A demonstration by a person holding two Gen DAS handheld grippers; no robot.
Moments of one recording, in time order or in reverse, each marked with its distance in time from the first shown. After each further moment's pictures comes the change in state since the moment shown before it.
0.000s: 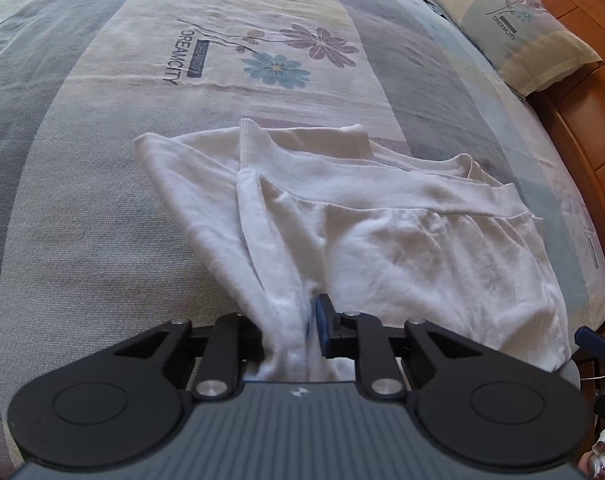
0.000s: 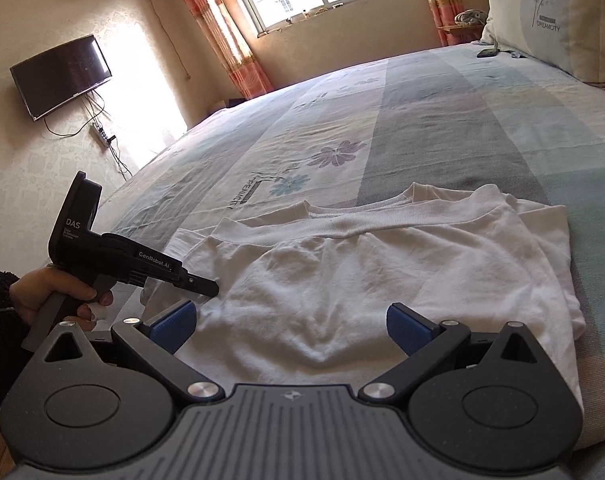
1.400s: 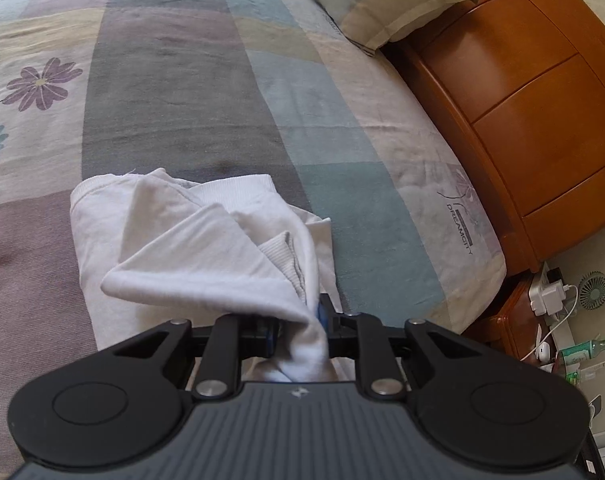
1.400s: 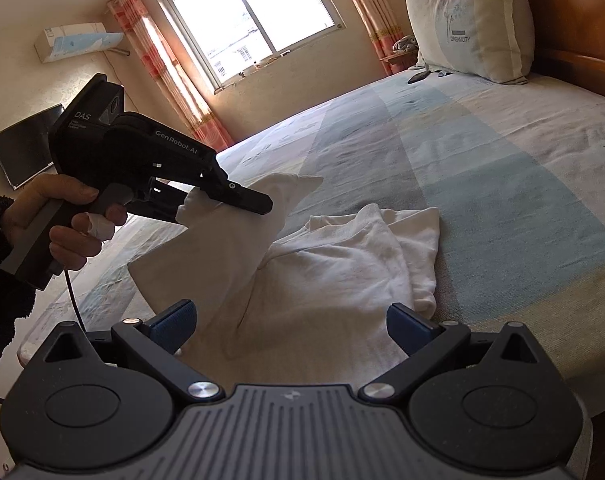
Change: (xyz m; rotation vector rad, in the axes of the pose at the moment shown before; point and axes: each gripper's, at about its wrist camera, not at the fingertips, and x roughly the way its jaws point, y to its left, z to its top) left arm 0.039 -0.233 0.035 0.156 0.109 -0.277; right arm -0.087 -0.082 -0.028 0.134 -0.148 -0.056
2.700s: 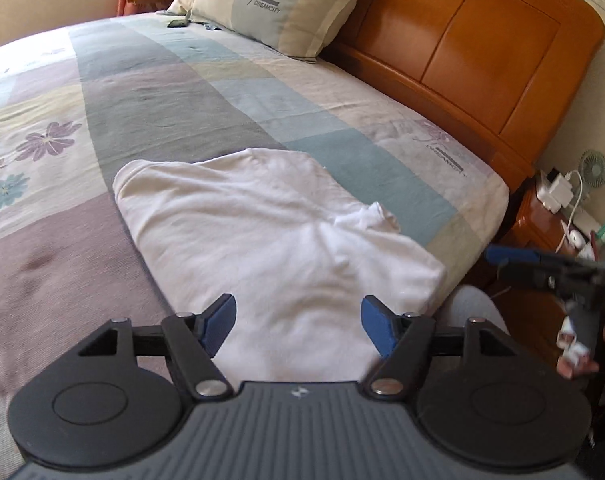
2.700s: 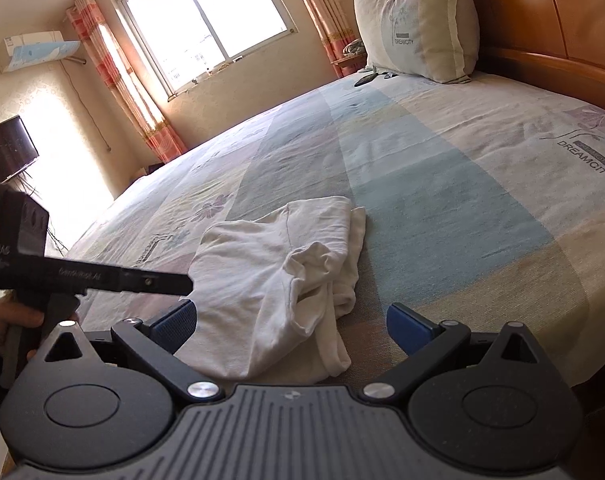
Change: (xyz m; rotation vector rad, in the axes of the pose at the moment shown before) left arm -0.042 0.021 -0.125 0.420 -0.181 0.072; right arm -0.023 -0.028 -0.002 0.044 -0.012 -0.133
